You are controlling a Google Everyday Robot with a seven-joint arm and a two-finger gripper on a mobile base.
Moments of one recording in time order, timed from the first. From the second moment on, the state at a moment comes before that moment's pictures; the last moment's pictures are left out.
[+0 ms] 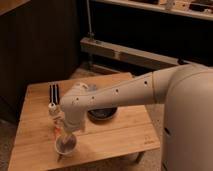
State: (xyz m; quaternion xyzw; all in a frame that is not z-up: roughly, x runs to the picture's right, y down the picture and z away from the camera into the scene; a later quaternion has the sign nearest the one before) arm -0.165 0.215 0.690 -0.40 0.08 0.43 0.81
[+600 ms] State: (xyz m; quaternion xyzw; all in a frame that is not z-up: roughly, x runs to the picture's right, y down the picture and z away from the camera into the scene) arm -0.163 0.226 0.698 -0.40 0.09 0.41 0.82
